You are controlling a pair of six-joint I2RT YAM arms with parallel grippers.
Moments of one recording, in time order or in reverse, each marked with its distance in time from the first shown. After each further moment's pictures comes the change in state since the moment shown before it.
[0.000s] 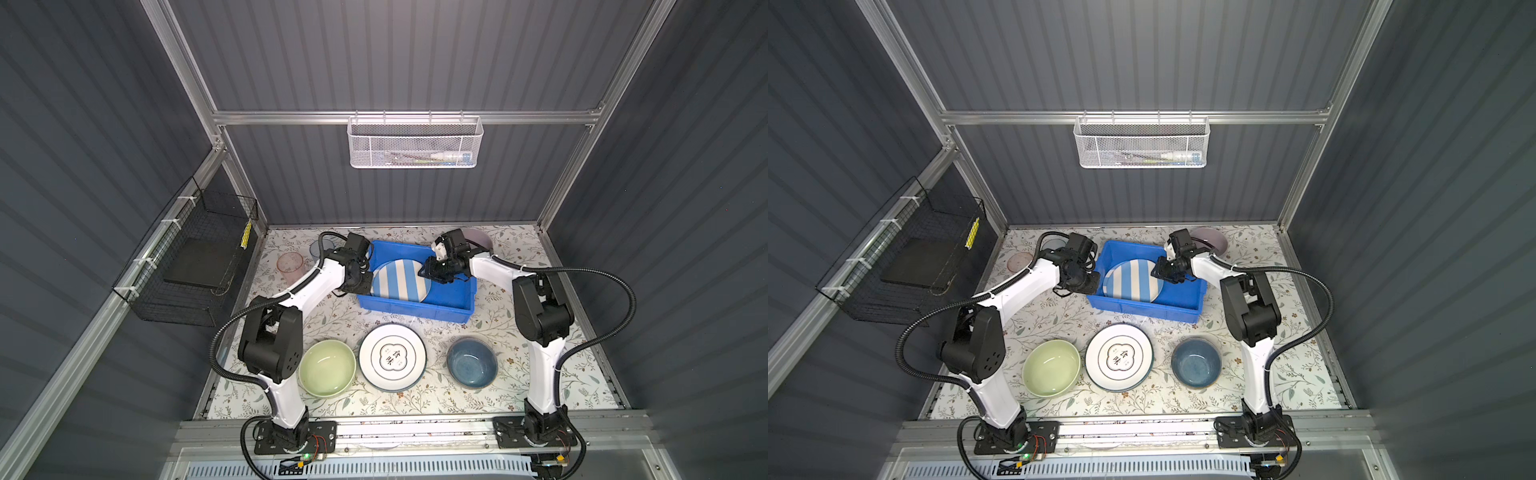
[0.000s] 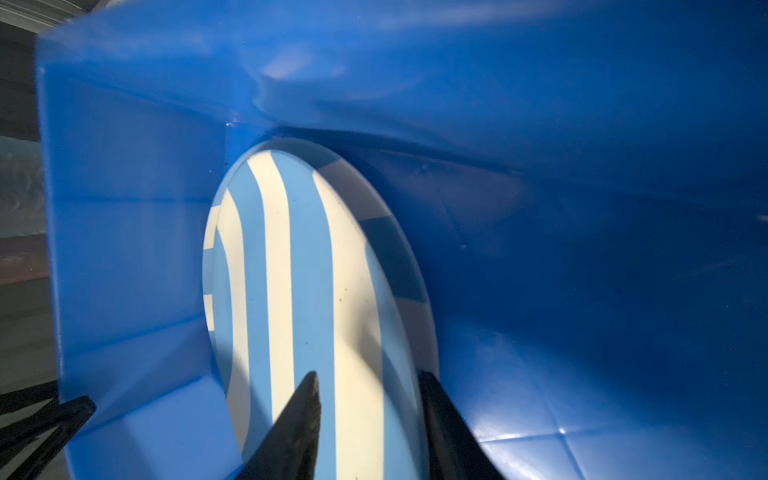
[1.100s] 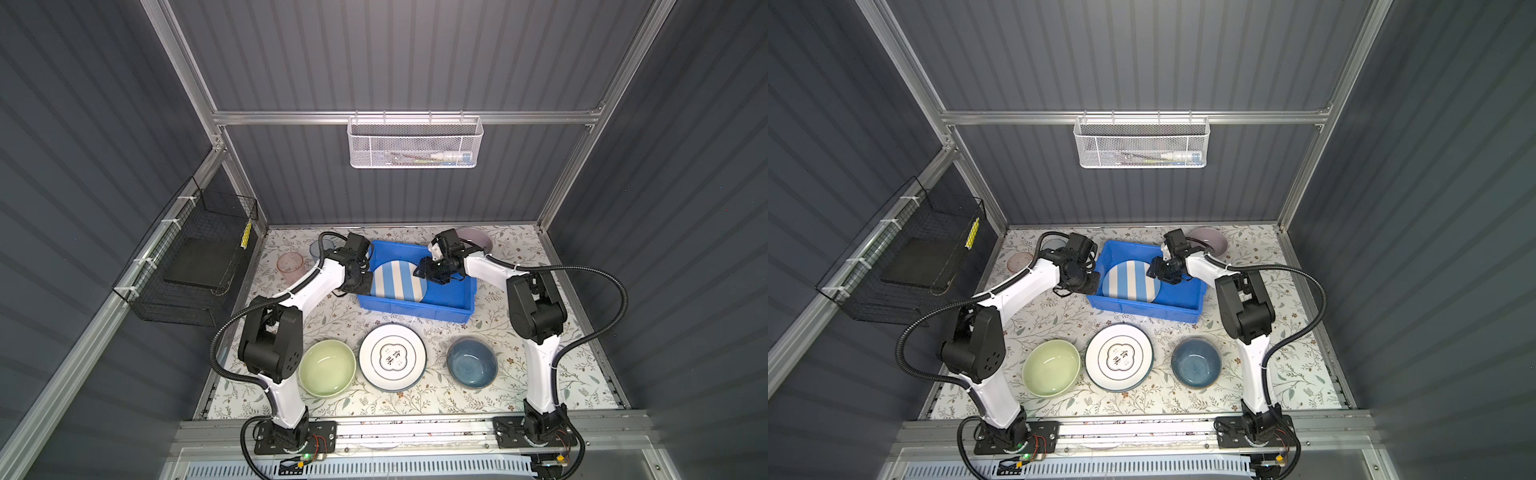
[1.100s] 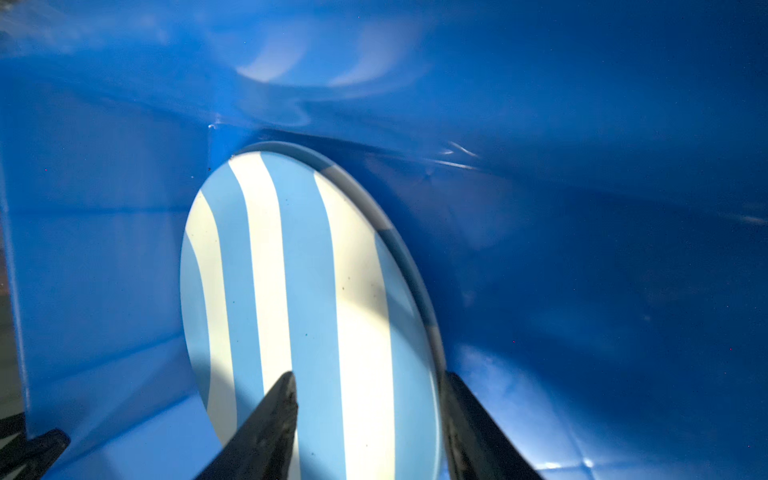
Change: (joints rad) left arm 0.000 0.001 0.000 0.000 0.000 -0.001; right arm 0.028 0.042 0.057 -0.032 0.055 0.017
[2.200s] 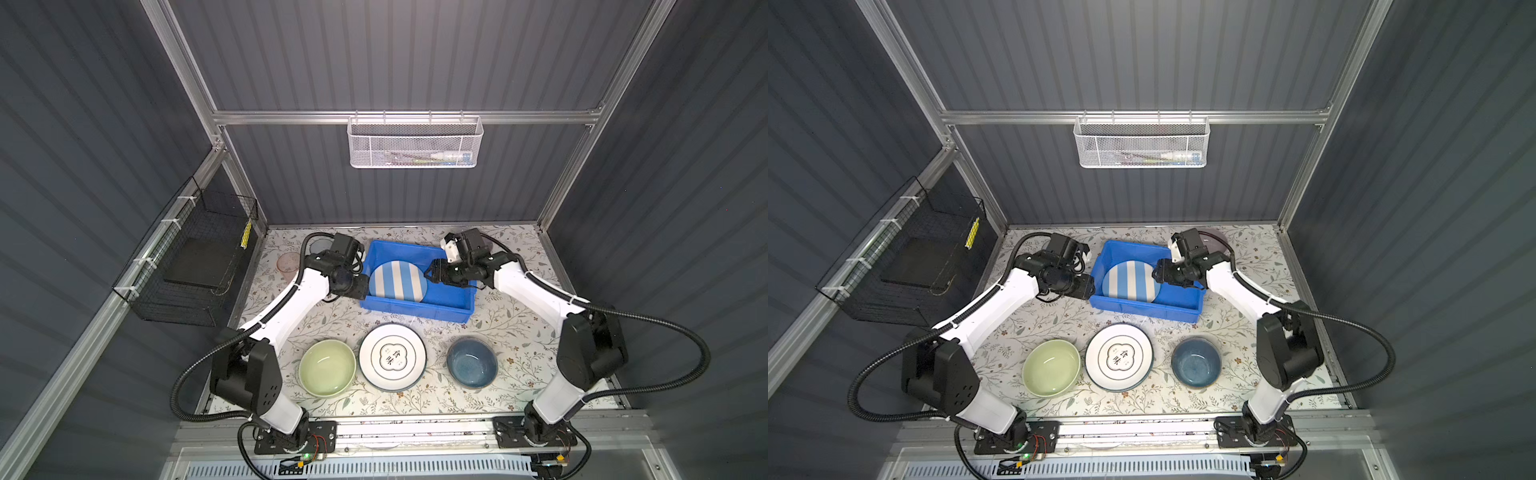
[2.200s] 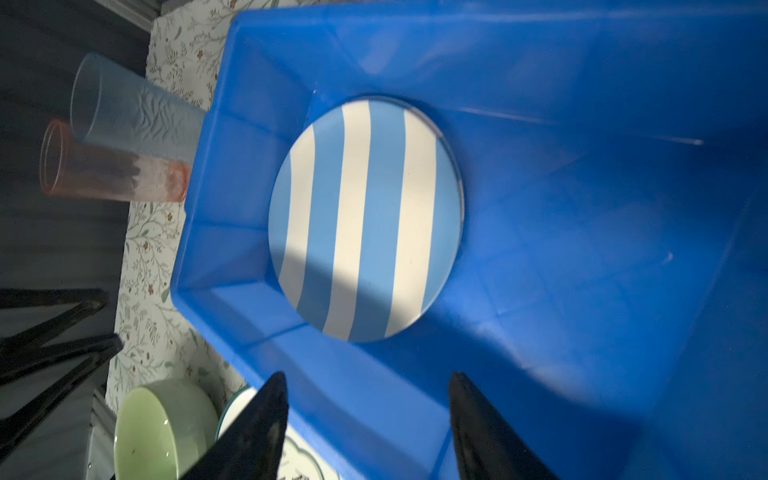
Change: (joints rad) left arm 0.000 -0.254 -0.105 -0.082 0.107 0.061; right arm 0.053 -0.502 -0.296 -0.095 0.060 -0.069
